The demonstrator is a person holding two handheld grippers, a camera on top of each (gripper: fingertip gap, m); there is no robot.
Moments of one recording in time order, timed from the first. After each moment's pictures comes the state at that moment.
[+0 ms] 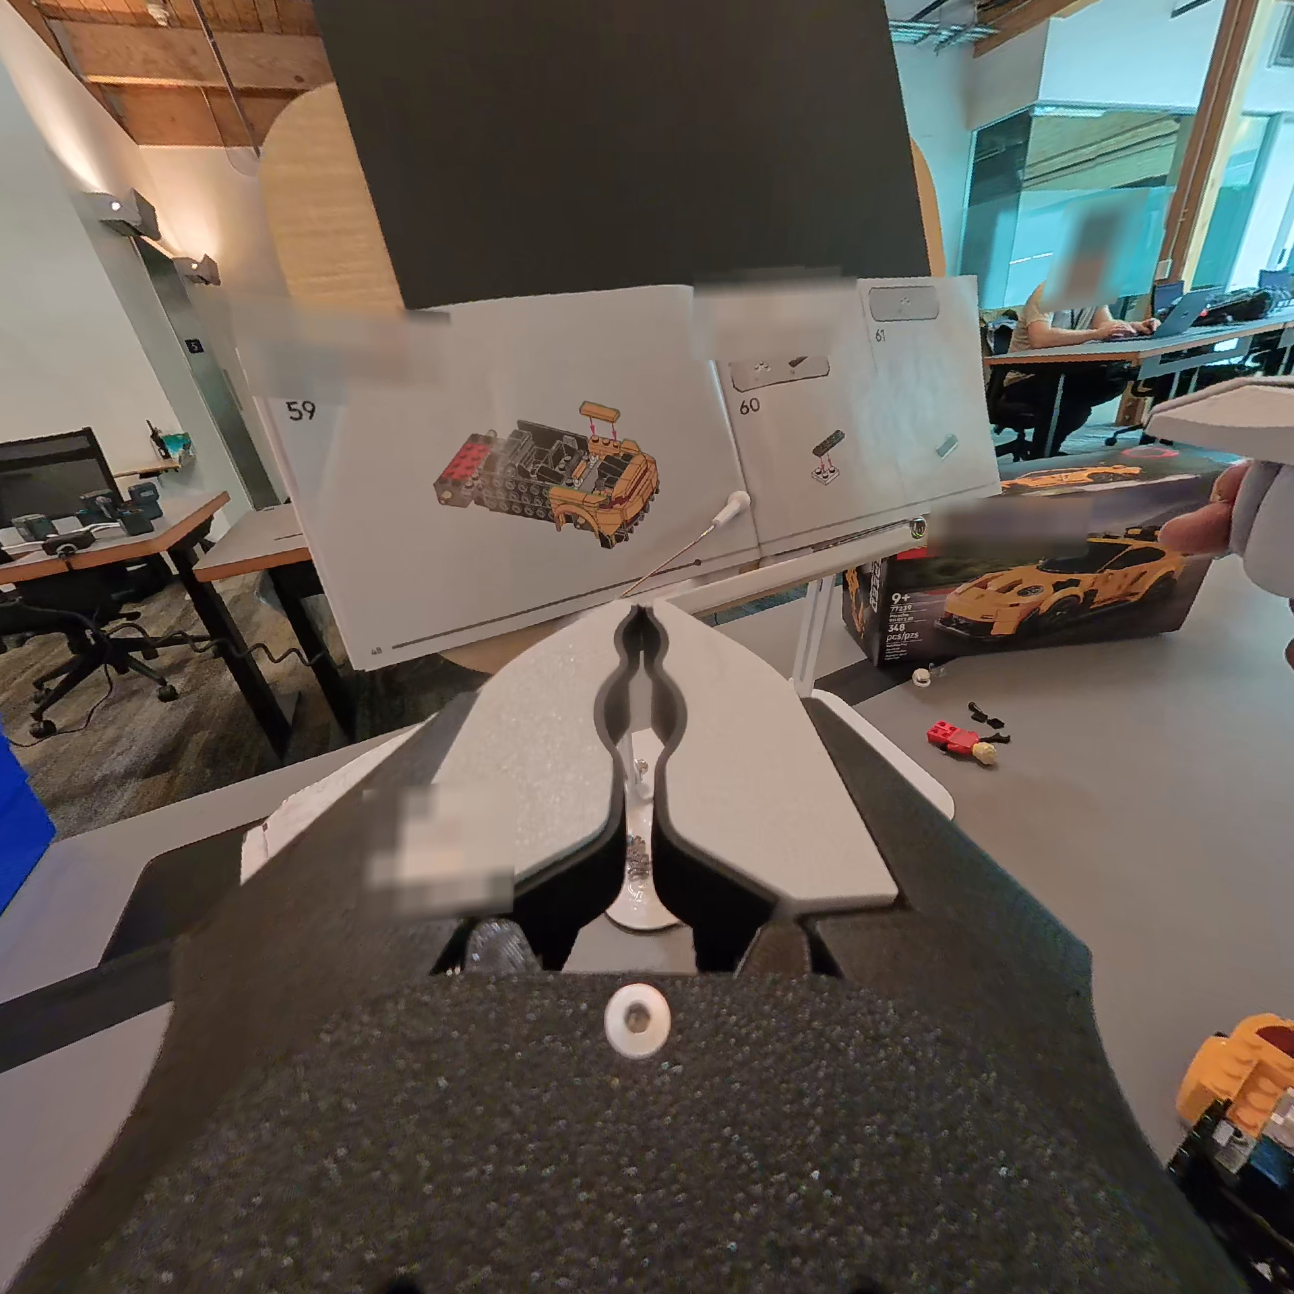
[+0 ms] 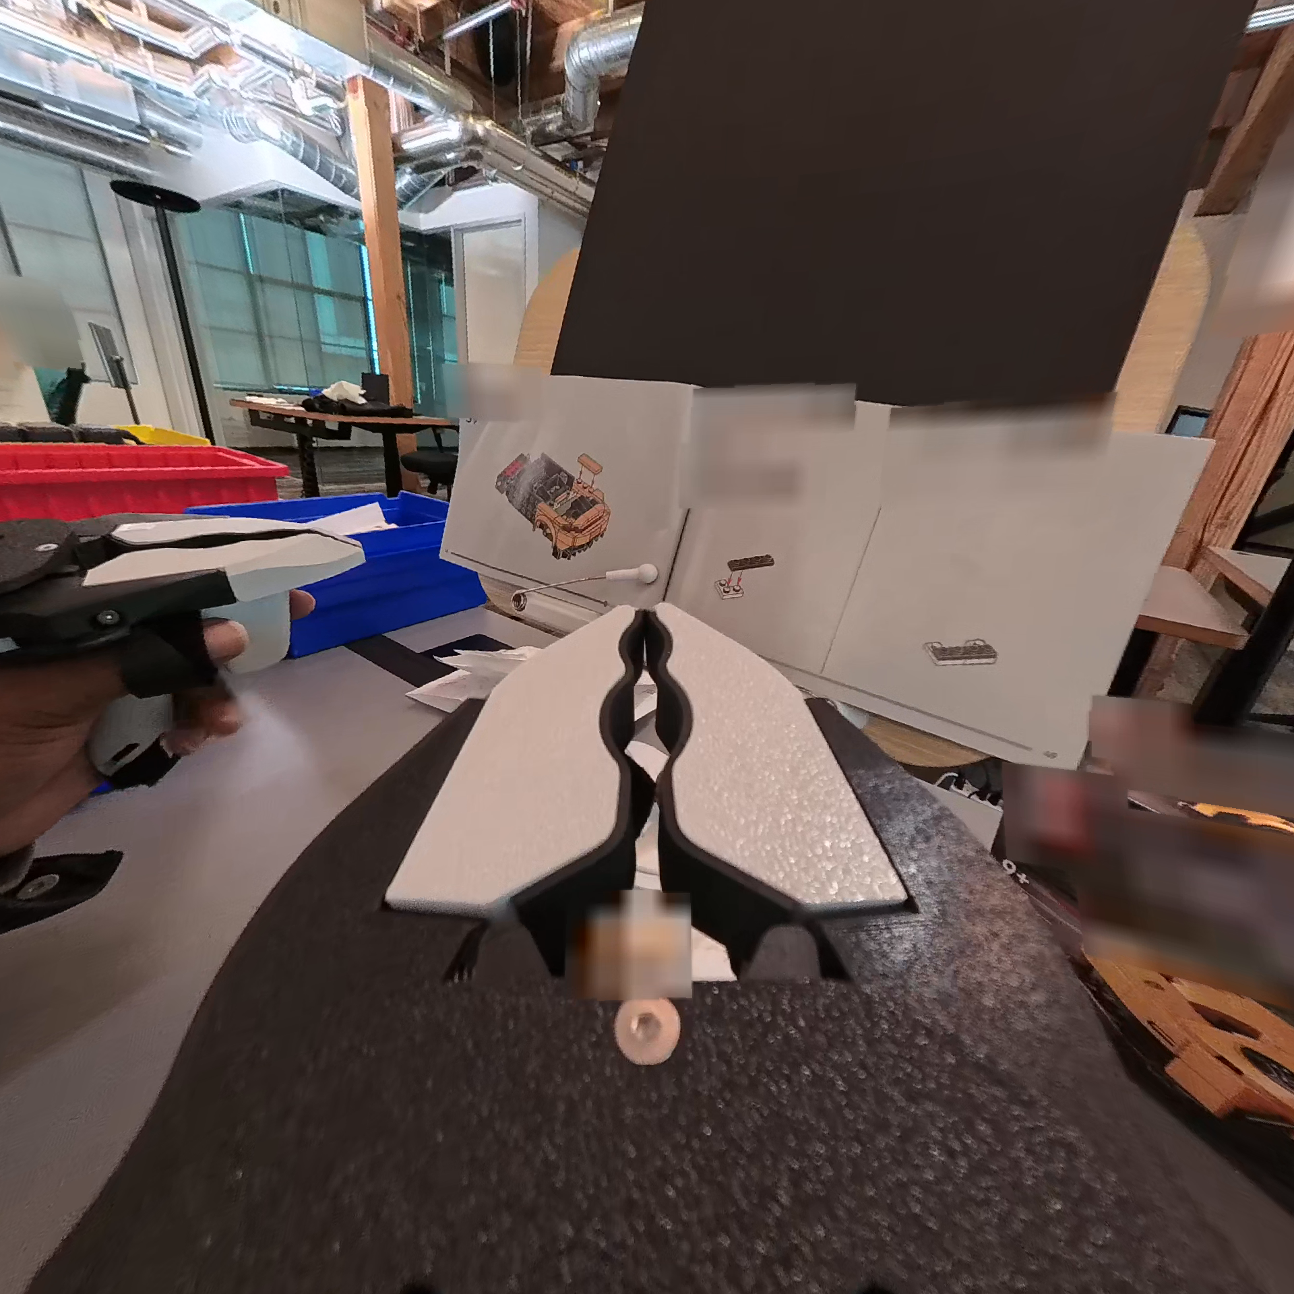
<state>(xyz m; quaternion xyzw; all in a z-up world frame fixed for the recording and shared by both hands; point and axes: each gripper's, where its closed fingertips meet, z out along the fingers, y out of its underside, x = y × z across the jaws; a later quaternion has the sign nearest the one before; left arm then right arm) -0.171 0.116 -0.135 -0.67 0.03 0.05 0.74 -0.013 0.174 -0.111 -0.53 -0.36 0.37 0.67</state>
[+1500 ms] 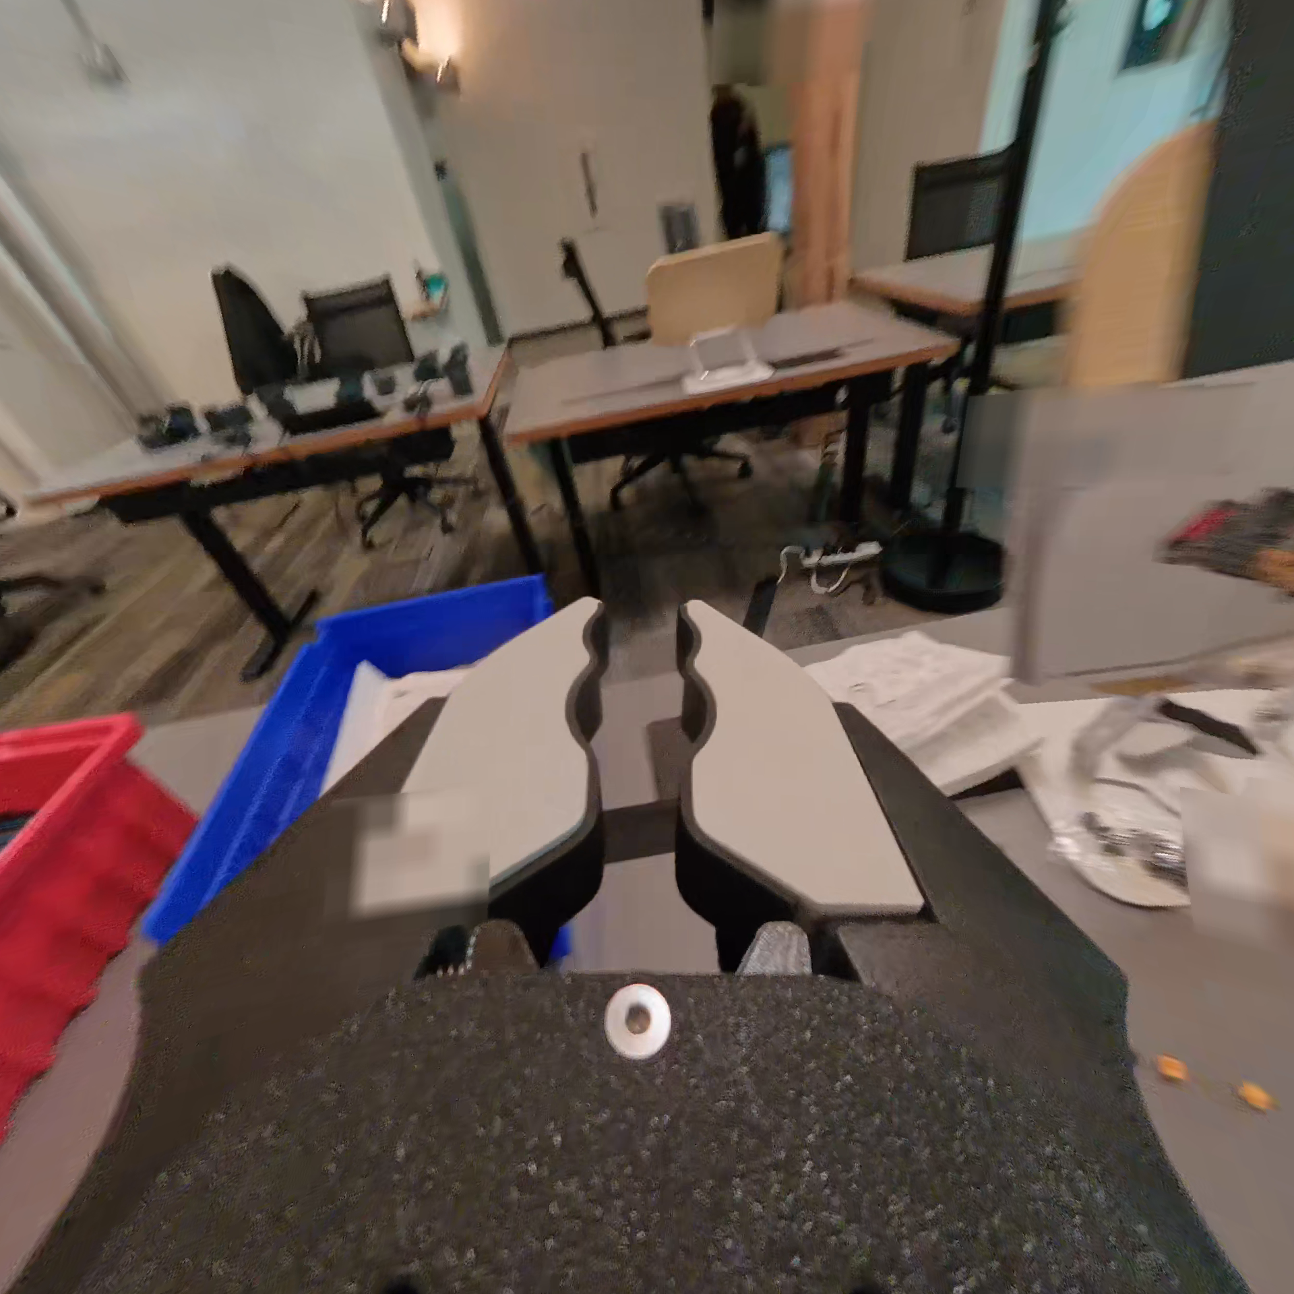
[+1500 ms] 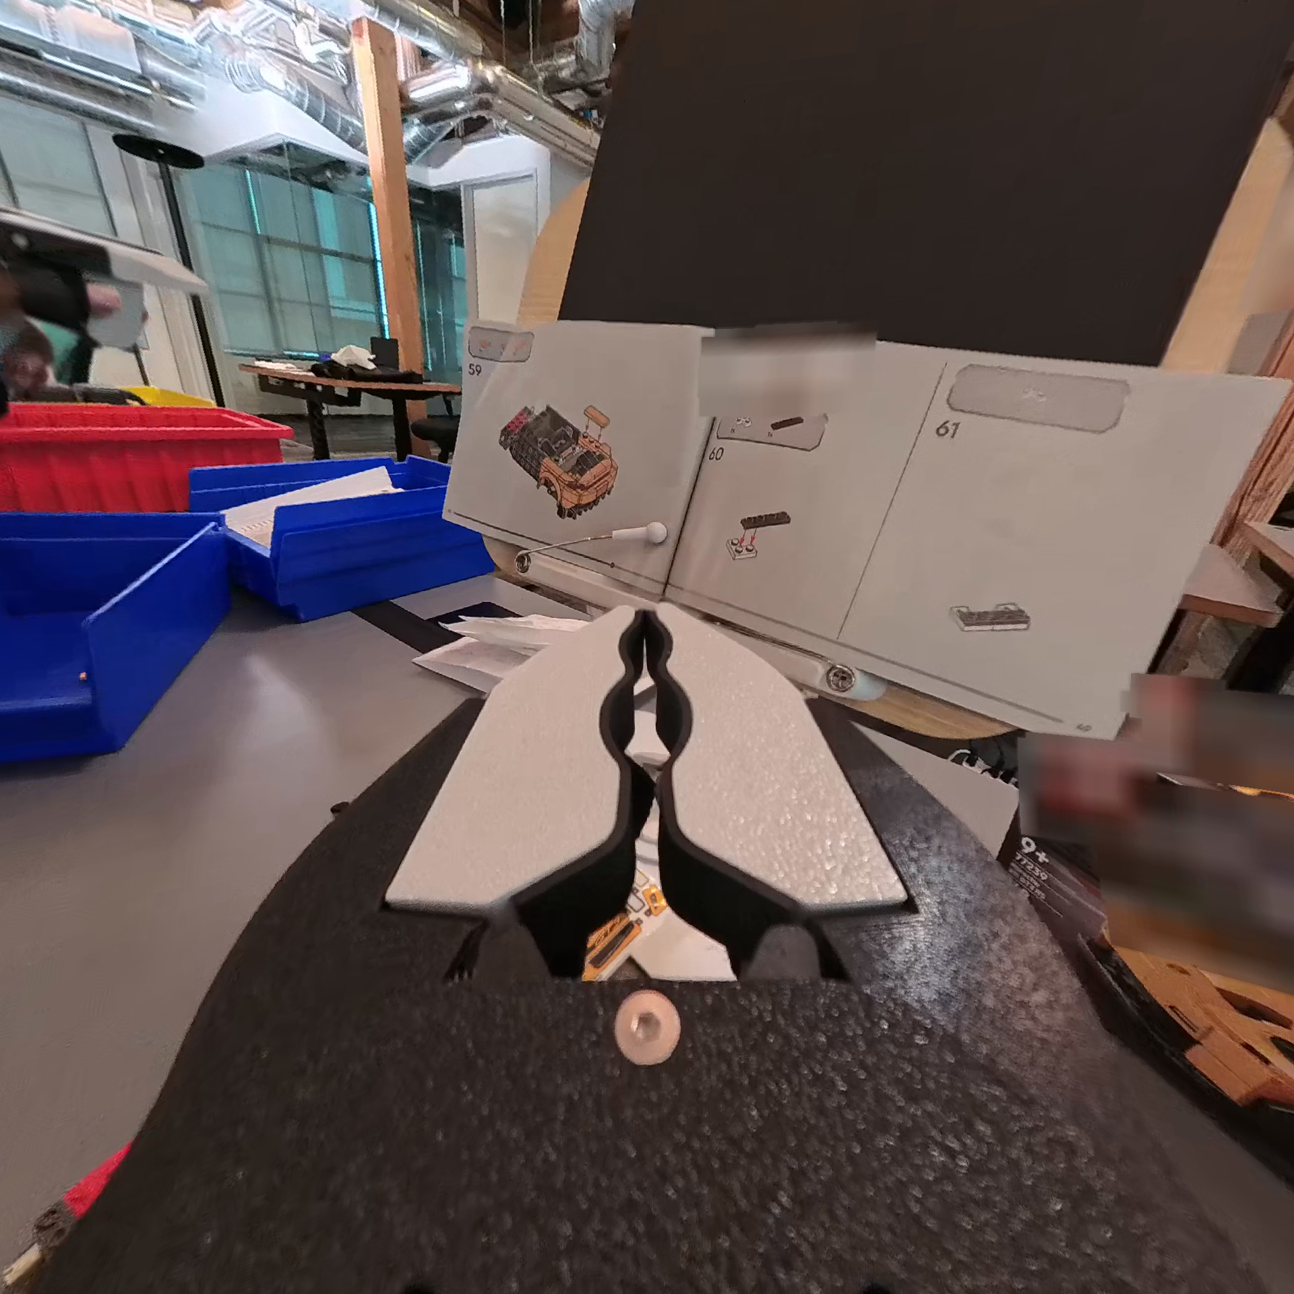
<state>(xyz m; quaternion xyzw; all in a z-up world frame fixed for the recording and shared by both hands) -0.436 0.041 -0.045 -0.75 -0.09 0.17 0.64 -0.020 0.179 -0.128 -0.55 -0.38 0.37 0.65</state>
